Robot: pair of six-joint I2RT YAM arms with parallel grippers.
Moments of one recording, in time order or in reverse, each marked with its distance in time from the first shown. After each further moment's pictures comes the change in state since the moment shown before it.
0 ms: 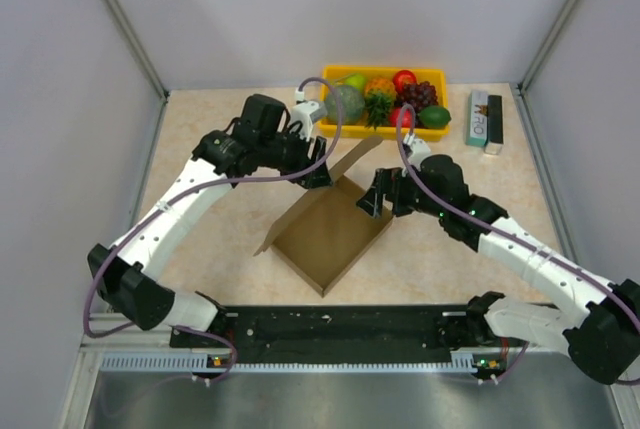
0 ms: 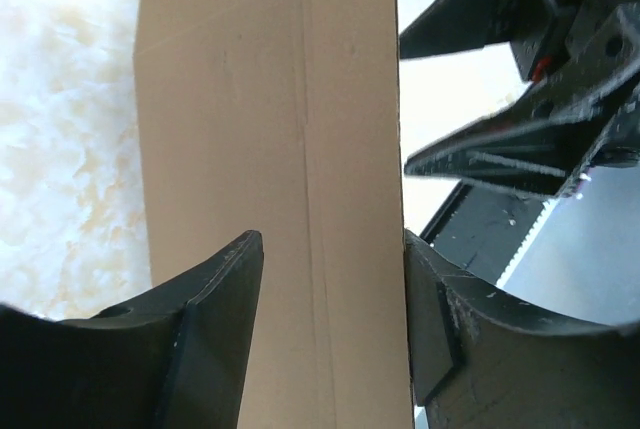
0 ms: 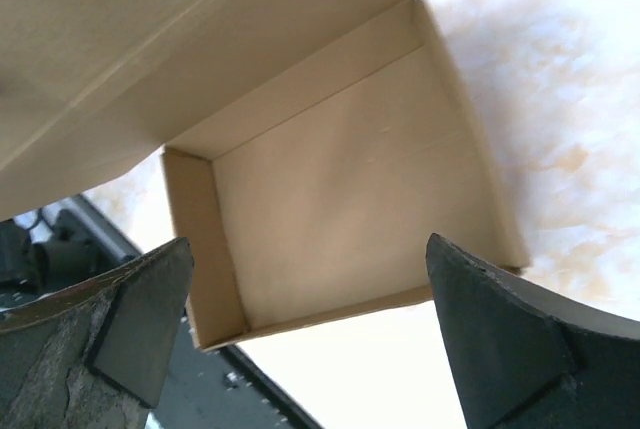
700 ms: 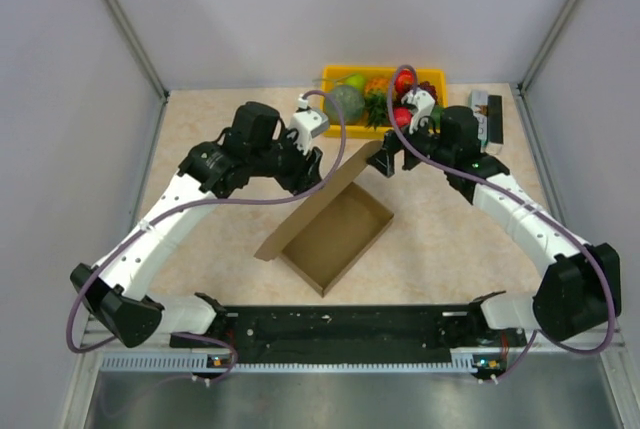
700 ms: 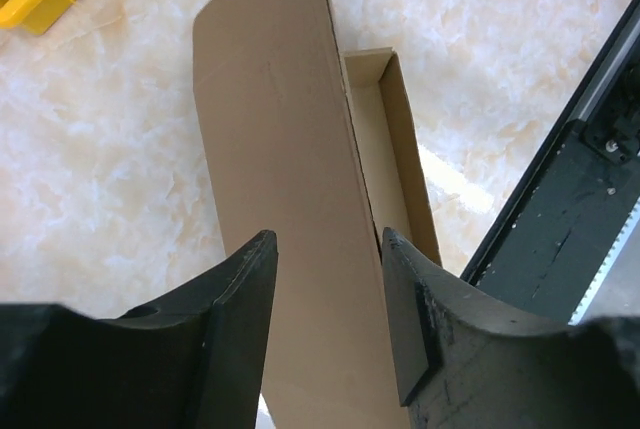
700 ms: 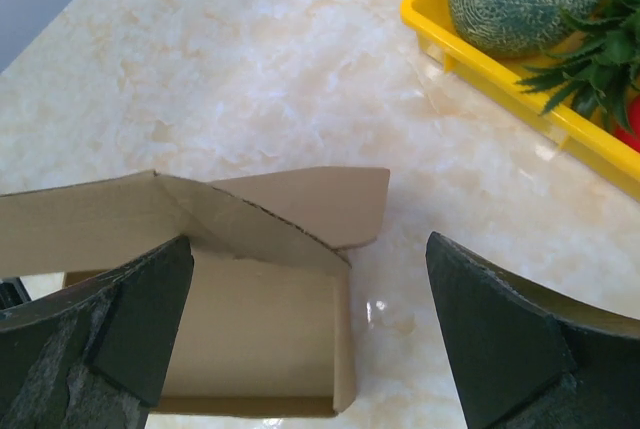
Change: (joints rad) left arm -0.044 -0.121 -0.024 -0.011 -0.122 0.224; right arm -0.294 0.227 0.234 0.114 -0.300 -0.431
